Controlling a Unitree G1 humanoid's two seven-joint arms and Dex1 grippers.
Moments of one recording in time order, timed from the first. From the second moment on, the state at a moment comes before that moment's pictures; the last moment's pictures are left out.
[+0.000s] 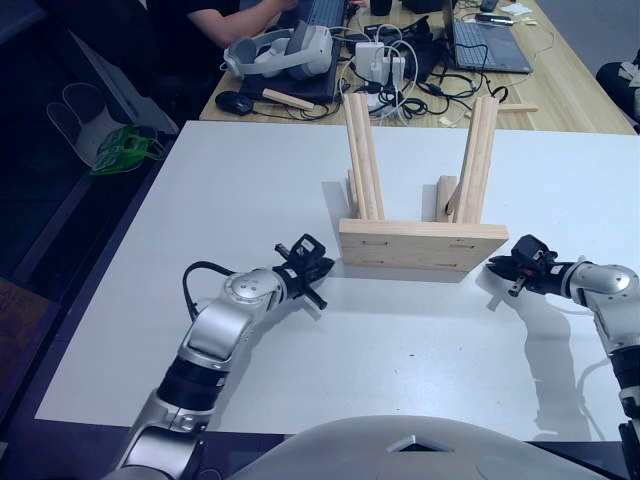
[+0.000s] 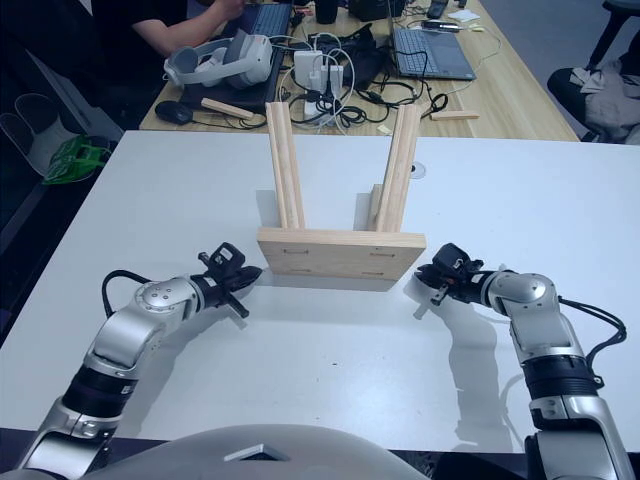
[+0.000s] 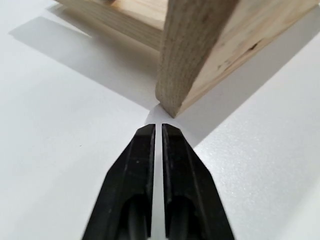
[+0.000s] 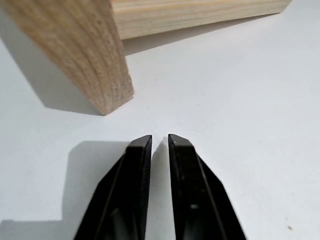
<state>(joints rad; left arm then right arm) -0.11 0.50 -0.27 -0.22 -0.19 0.67 -0.56 -0.13 -0.73 0.06 0.29 0.08 0.16 0.95</state>
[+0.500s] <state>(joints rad) -0.12 0.52 -0.33 -0.13 -0.09 0.54 -0.66 -0.15 -0.75 0.06 0.29 0.10 0.16 1.01</state>
